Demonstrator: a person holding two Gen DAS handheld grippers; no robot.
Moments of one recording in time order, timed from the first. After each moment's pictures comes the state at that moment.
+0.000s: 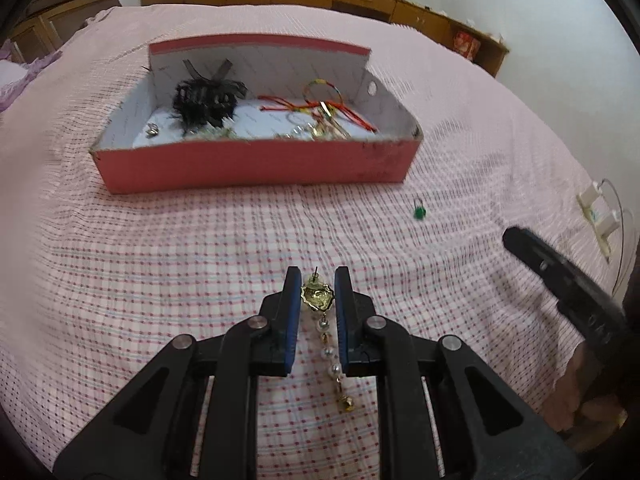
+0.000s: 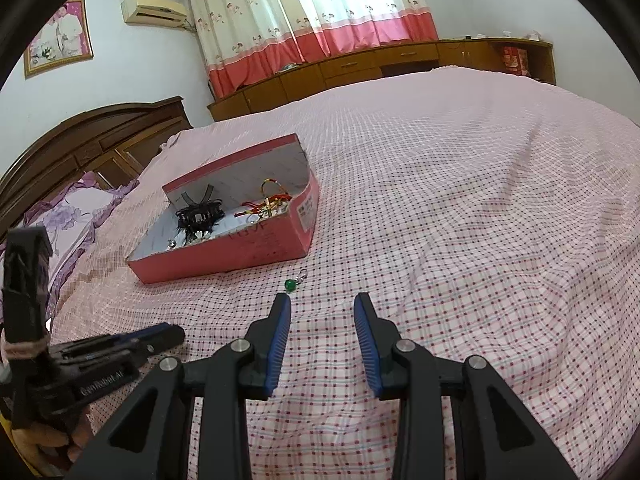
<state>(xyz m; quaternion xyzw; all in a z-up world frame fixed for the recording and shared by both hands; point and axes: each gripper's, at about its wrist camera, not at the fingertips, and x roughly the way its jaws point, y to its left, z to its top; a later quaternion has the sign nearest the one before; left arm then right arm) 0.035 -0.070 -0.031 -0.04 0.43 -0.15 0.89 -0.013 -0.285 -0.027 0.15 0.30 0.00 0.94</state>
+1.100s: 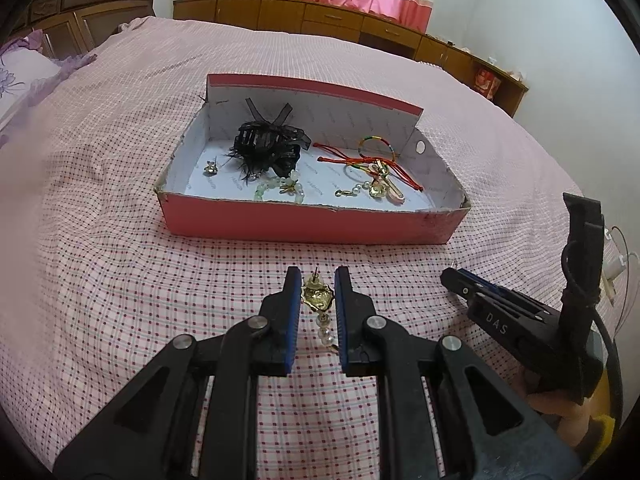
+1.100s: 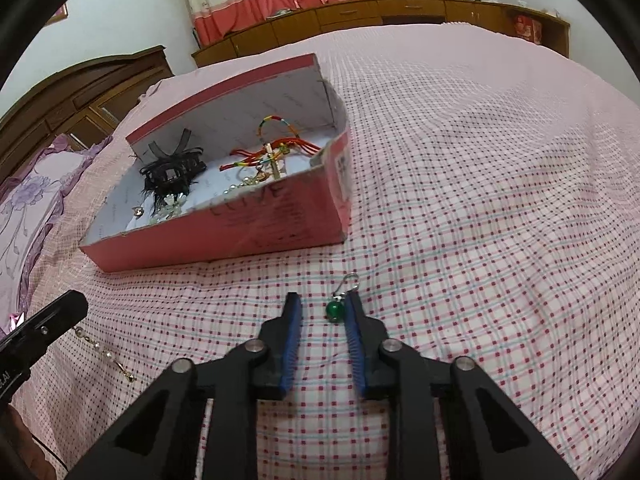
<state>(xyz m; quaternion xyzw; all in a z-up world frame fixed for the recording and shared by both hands) 0.051 -0.035 -0.016 -0.06 0.39 -0.11 0.91 0.088 -0.247 -0.069 0.14 0.39 -0.02 0.91</state>
